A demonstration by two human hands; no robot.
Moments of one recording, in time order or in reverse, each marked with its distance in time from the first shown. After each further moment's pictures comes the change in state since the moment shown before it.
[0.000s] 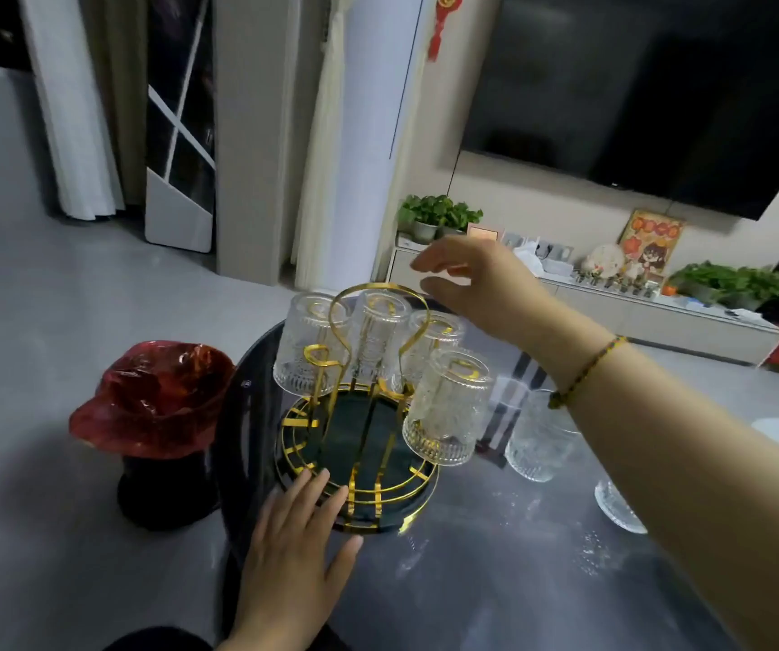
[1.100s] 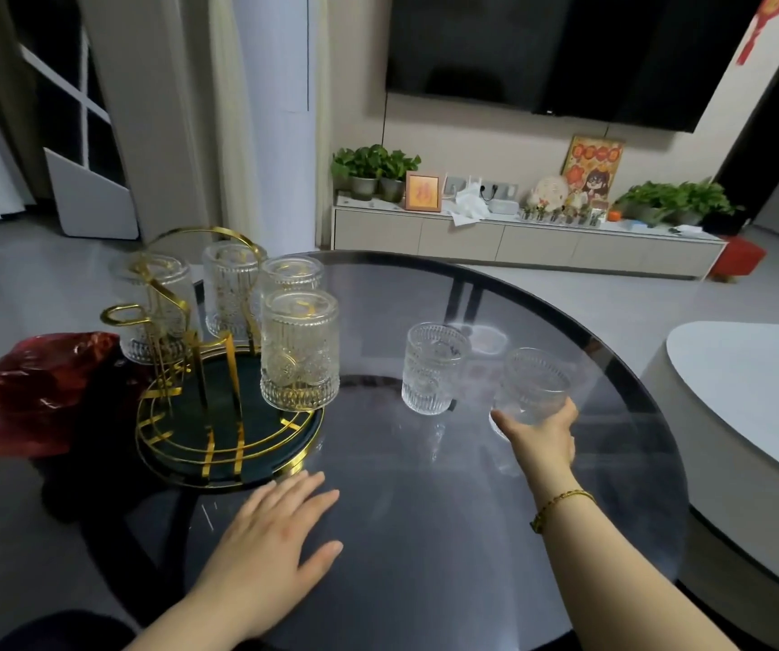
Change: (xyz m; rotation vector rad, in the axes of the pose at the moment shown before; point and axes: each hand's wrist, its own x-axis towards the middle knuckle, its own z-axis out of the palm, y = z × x) left_hand 0.002 0.080 0.049 -0.001 -0.421 0.198; right_hand -0.222 0.230 0.054 0.380 0.567 1.161
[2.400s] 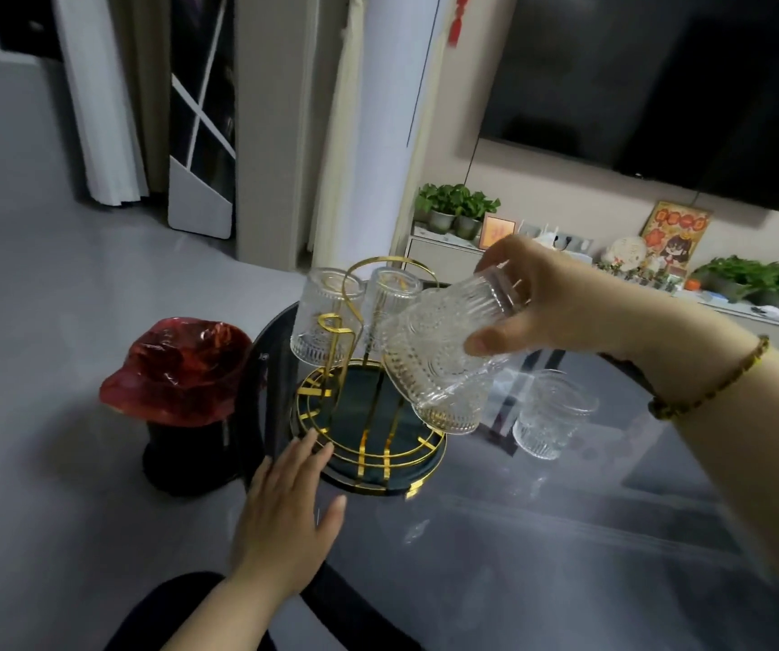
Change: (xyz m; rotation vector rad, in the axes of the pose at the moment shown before) left_hand -0.040 -0.101 -0.021 -0.176 0.412 -0.261; right_hand -0.152 -0.263 0.030 -0.607 -0.795 -1.000
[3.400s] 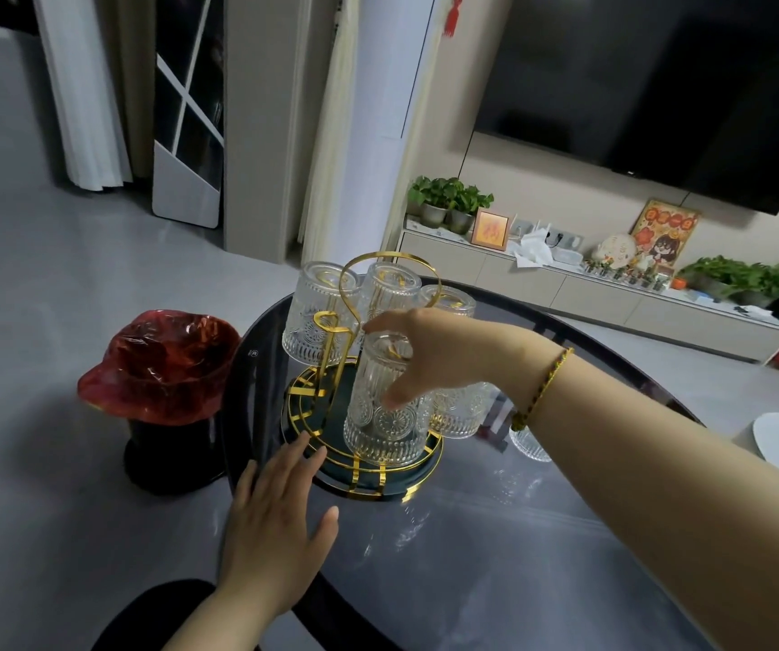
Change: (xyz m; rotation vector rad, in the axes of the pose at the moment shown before) left_hand 0.002 0.000 0.003 -0.031 0.070 -0.016; right_hand 0.052 -0.014 0.072 -0.210 -0.331 -0.010
